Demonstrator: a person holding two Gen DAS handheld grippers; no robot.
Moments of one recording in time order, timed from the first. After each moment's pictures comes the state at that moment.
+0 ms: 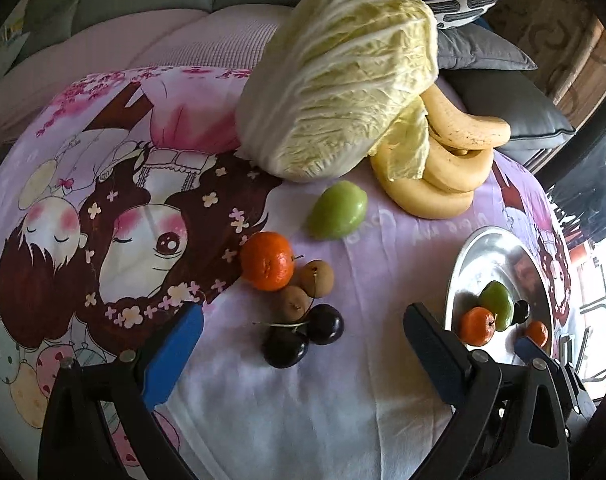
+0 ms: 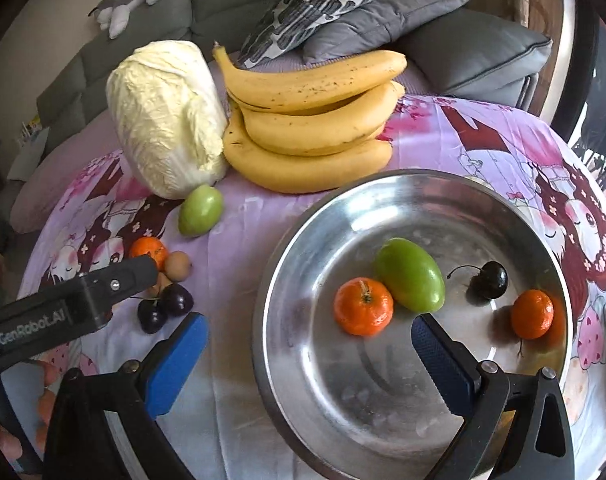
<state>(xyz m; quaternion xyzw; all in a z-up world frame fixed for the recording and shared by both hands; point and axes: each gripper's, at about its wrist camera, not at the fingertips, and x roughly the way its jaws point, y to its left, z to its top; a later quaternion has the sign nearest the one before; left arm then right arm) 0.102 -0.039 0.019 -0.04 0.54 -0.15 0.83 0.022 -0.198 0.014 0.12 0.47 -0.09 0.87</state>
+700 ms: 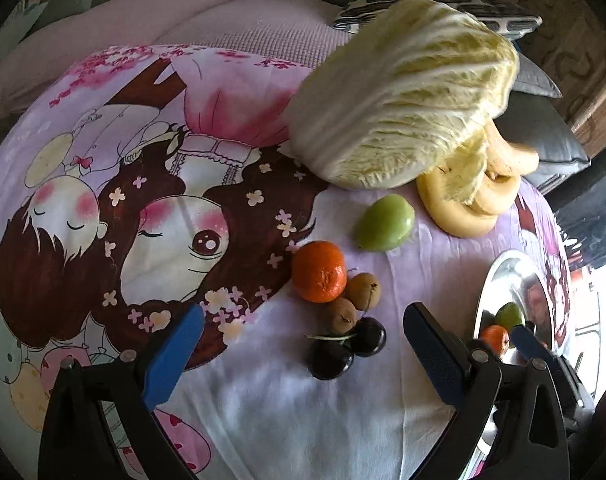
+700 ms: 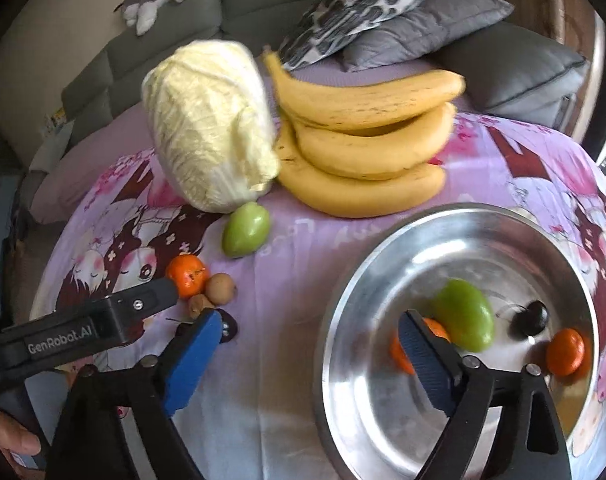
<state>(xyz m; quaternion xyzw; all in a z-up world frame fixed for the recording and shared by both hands) 0.124 -0.002 0.005 -0.08 0.56 -0.13 0.82 0.053 -0.176 0.019 0.12 0.46 -0.03 0.88</state>
